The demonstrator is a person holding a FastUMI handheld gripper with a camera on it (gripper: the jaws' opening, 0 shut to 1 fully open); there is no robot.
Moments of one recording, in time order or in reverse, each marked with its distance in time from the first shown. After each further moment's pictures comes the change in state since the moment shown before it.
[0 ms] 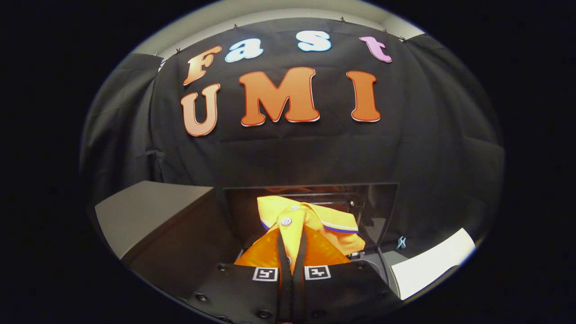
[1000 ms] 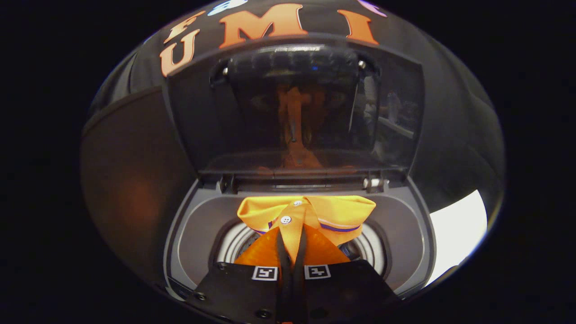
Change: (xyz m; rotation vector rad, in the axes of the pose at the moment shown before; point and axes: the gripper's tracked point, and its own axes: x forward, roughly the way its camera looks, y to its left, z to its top) arm 0.076 -0.033 -0.217 0.028 0.427 -0.031
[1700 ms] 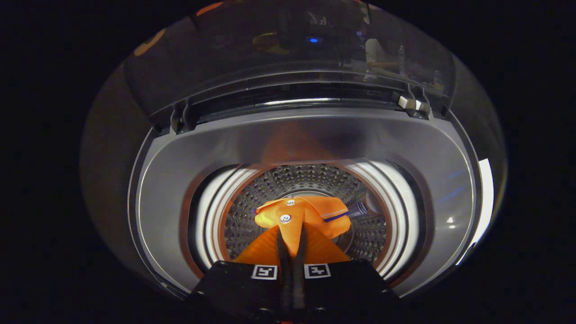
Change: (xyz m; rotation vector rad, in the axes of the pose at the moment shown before) arm 0.042 -0.001 -0.072 0.105 0.374 -0.015
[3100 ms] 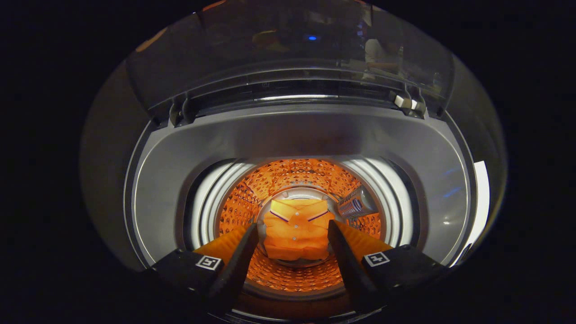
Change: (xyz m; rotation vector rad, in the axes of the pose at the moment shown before) arm -0.008 -0.003 -0.003 -0.021 -0.005 -0.037
